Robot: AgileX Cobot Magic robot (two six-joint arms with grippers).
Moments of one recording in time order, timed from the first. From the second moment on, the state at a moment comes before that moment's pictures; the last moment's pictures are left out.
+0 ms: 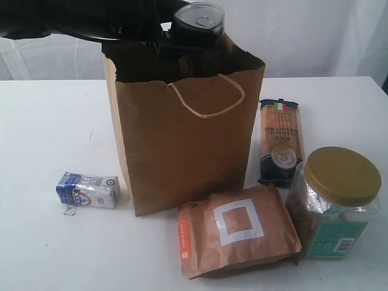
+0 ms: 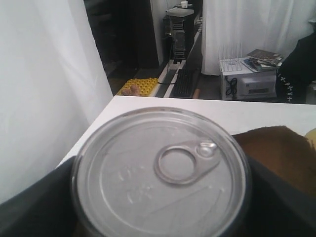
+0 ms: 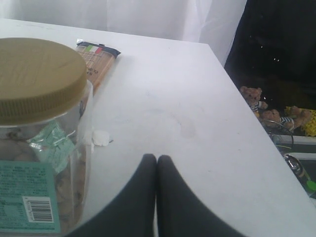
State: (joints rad) left arm -0.39 1.84 -1.57 -1.51 0.88 1.86; right arm -0.11 0.00 0.00 0.00 0.34 -0.11
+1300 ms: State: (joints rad) left arm -0.38 1.61 -1.58 -0.91 0.84 1.34; right arm -0.11 0.00 0.00 0.00 0.34 -0.11
